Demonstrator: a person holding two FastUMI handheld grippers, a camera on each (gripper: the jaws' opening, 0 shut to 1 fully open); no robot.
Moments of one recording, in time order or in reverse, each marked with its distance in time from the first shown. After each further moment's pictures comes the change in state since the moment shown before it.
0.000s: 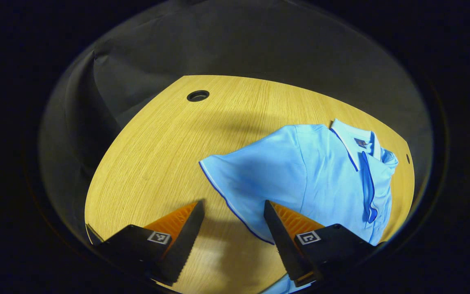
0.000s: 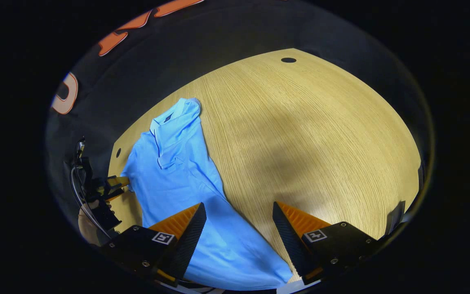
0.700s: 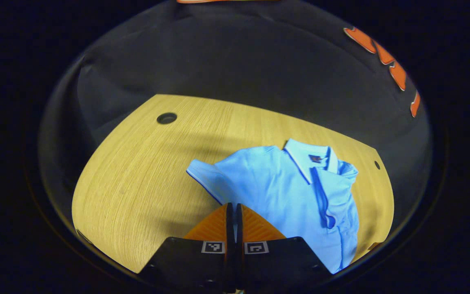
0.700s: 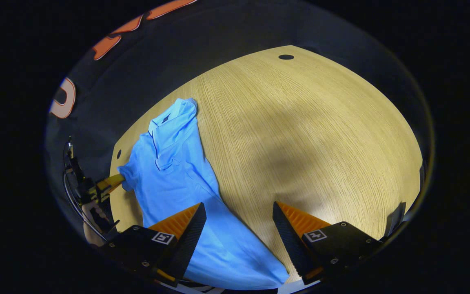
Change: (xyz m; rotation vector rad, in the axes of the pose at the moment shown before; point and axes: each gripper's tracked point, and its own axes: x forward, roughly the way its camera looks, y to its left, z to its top) left arm -0.051 -0.061 0.040 0.044 -0.168 -0.226; right arm -0.002 -0.011 0.009 0.012 -0.010 0.016
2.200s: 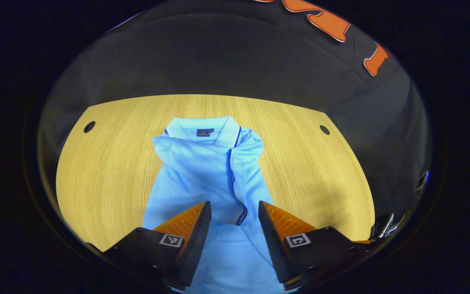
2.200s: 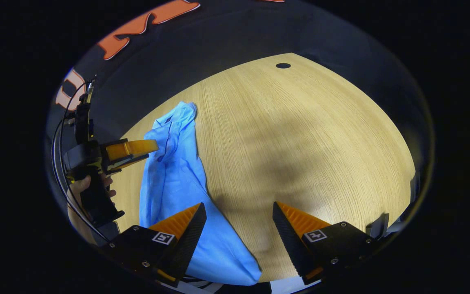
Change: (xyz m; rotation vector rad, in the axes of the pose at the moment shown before) left arm -0.024 -0.205 -0.056 0.131 0.164 -0.192; right arm -0.032 -0.030 -0.004 -0.084 -0.006 0.014
